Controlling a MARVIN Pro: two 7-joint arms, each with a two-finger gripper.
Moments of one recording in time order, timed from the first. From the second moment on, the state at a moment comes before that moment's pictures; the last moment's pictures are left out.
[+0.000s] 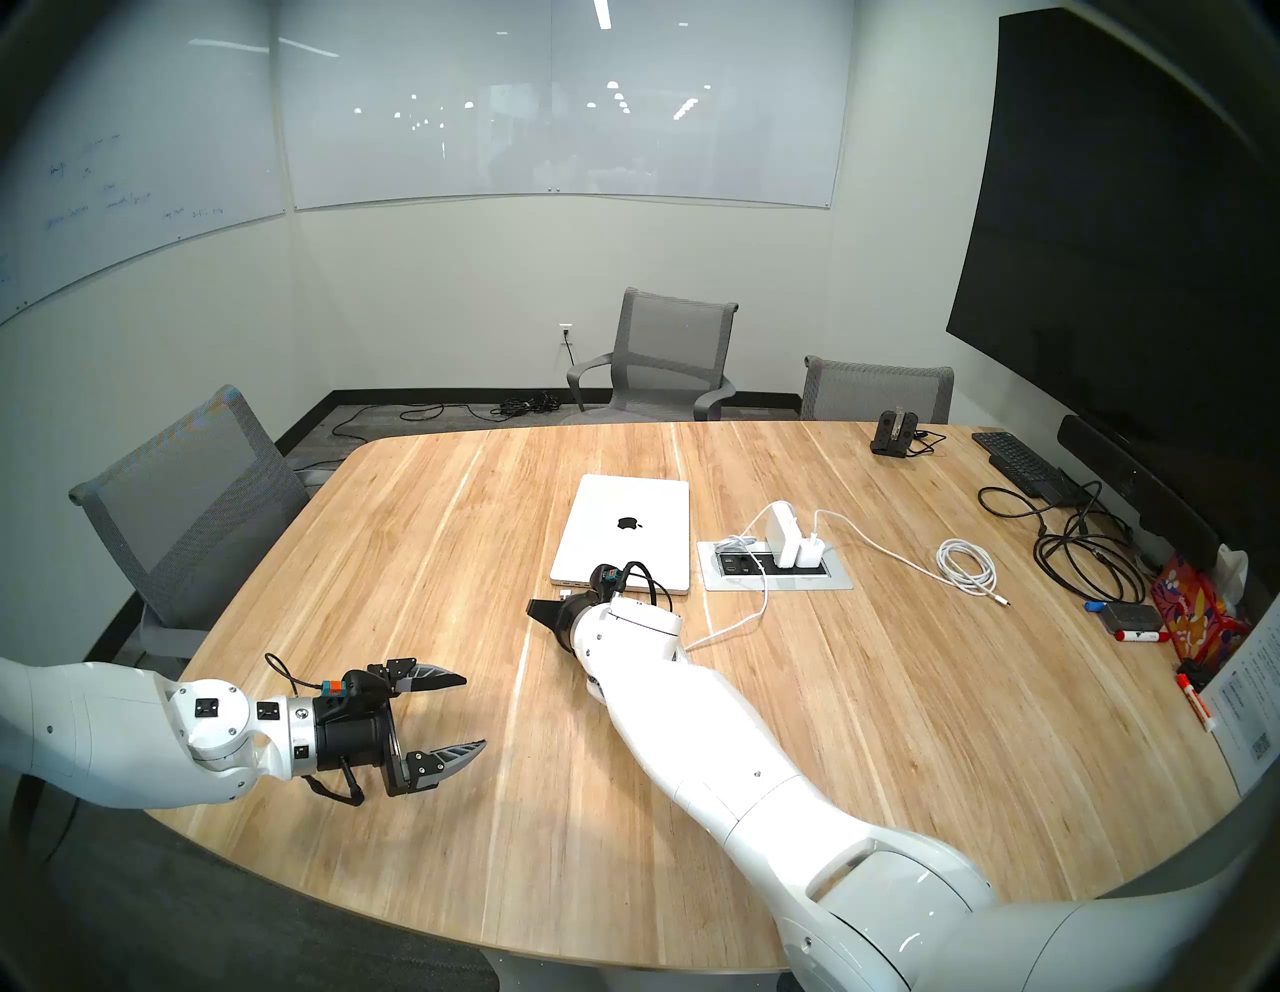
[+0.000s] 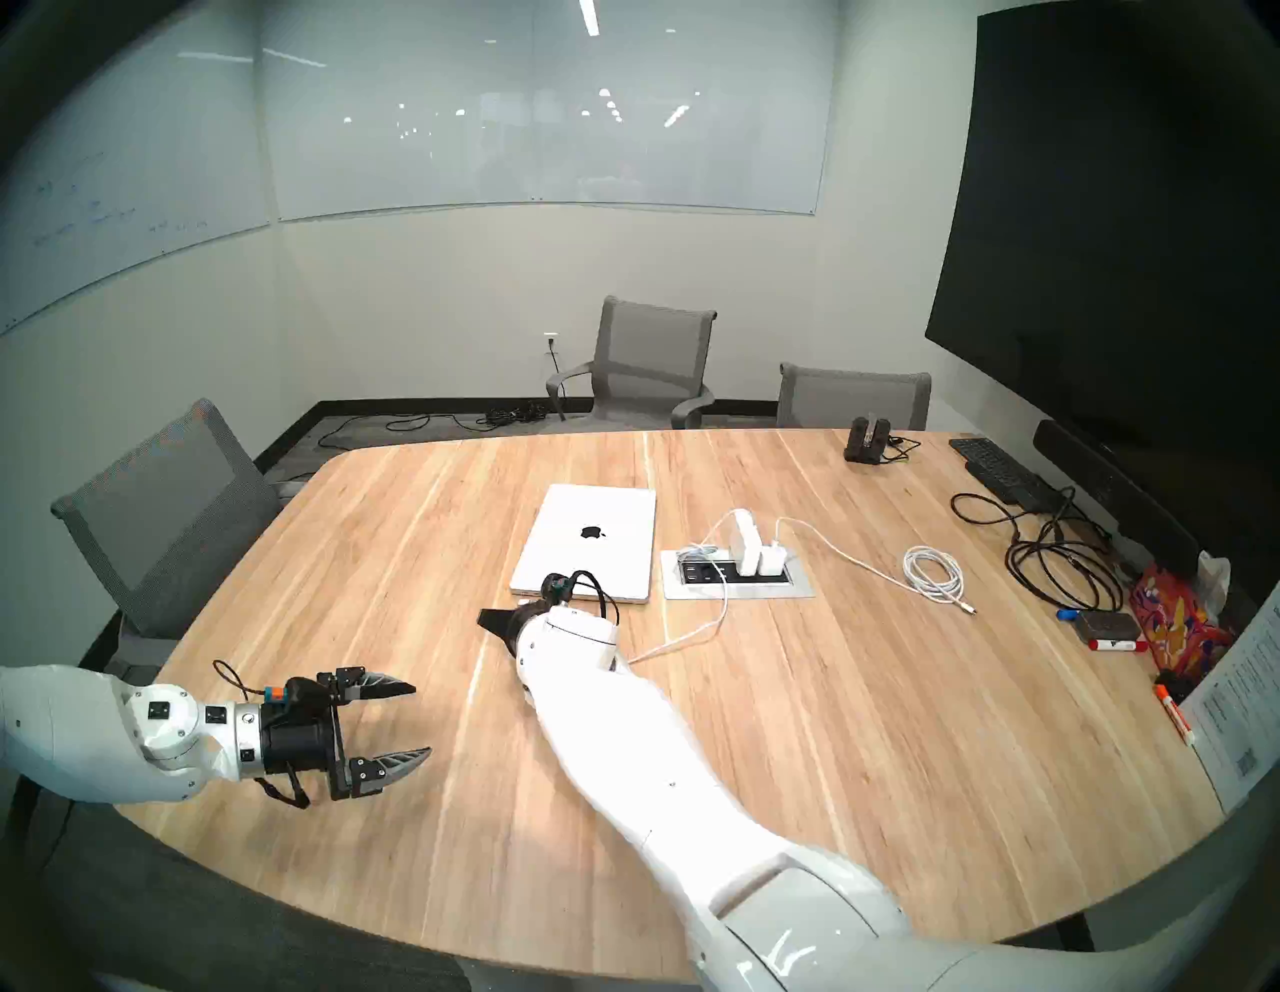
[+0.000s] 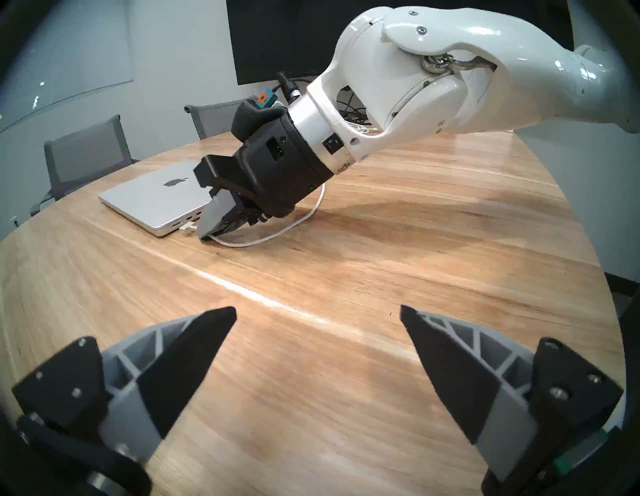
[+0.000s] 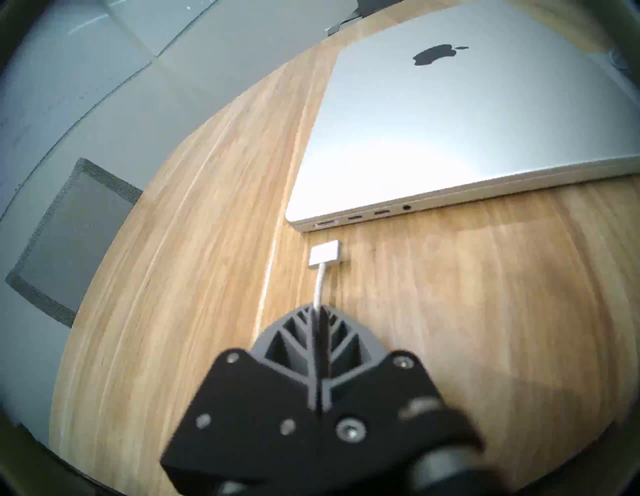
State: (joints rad) left arm 0.31 -0.26 0.62 -1.61 -1.04 -0.60 -0.37; right arm -1.11 -1.75 1.04 -1.01 0.78 0.37 -0.34
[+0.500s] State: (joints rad) left arm 0.31 -0.26 0.62 -1.61 -1.04 -0.60 -0.37; right arm -1.09 -1.77 1.04 -0.95 0.77 0.34 -0.32
